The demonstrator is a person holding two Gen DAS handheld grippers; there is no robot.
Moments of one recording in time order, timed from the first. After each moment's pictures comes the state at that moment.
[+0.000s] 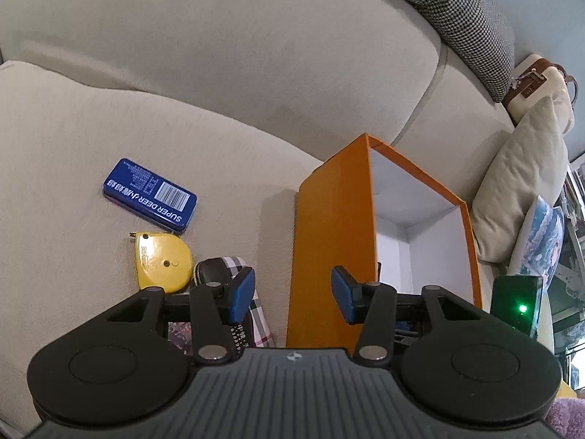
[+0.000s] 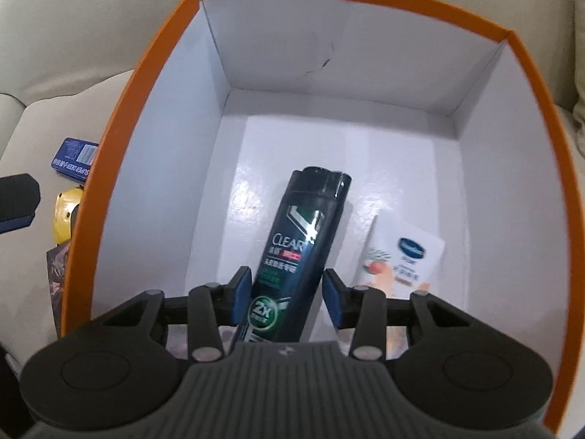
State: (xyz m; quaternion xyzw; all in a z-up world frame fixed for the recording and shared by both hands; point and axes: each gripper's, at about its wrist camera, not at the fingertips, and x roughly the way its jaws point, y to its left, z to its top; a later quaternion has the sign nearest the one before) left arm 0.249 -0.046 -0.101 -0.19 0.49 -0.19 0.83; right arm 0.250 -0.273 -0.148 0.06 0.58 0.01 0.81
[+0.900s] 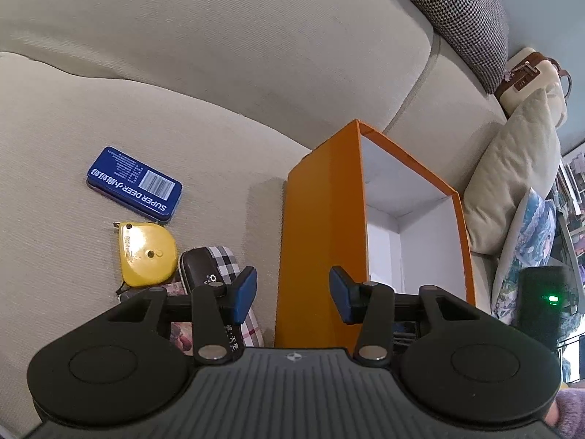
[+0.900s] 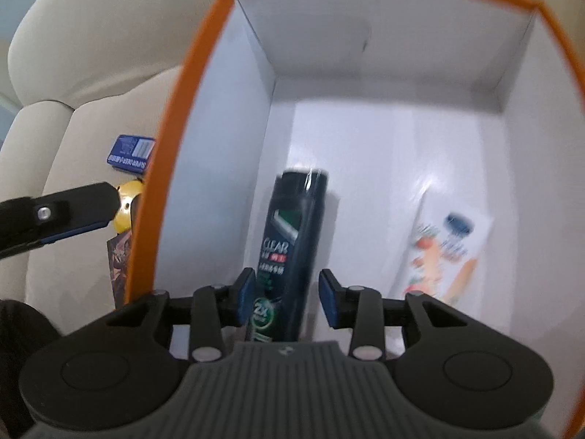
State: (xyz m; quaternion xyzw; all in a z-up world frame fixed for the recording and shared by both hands) left arm 0.246 -0.054 -0.104 -0.20 0.50 -0.20 0.82; right arm 0.235 -0.286 -0.135 0.12 0.59 0.07 0.80
